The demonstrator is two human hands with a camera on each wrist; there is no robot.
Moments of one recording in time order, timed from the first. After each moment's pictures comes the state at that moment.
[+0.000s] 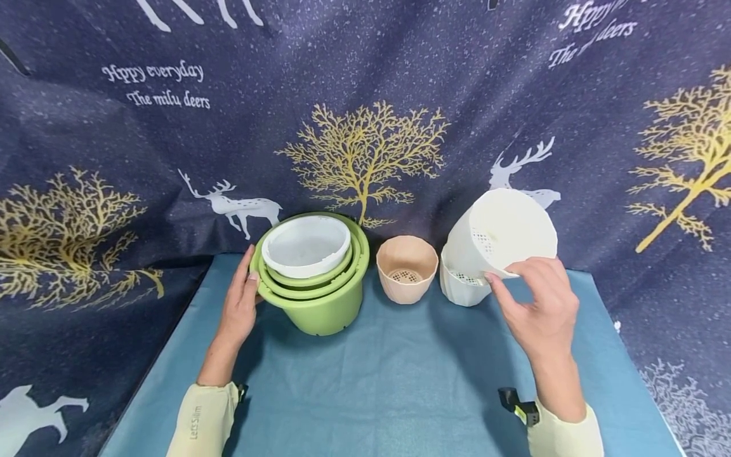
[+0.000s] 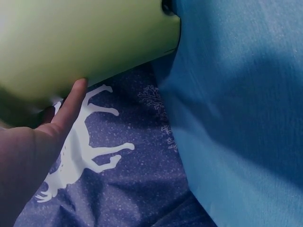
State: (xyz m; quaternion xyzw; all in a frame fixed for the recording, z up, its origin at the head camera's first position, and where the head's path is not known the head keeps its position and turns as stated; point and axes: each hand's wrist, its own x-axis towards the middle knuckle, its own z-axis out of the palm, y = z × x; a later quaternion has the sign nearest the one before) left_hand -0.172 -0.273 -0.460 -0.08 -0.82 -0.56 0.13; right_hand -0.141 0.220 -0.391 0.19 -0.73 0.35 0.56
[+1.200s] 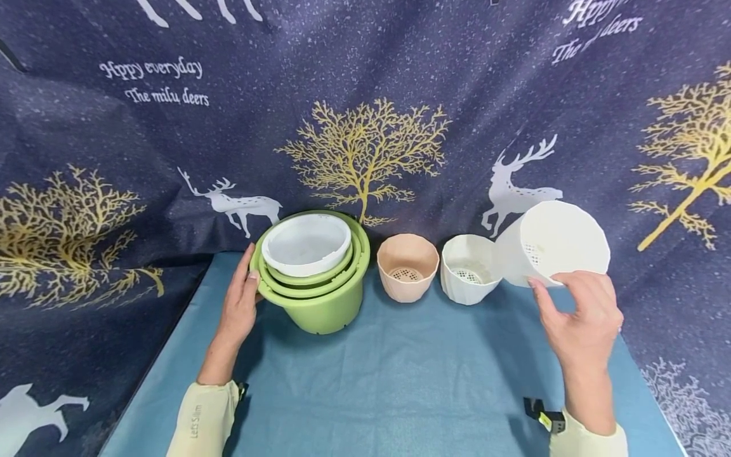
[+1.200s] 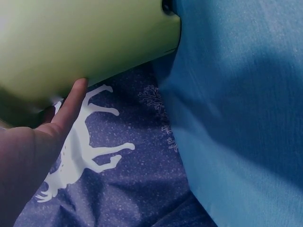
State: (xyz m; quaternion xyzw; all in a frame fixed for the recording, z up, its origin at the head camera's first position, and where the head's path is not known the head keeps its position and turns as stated) left_hand -0.175 -0.275 -0.461 -0.08 -0.82 -0.56 0.12; right_hand -0.131 0.273 -0.415 0.08 -0.78 0.31 0.54
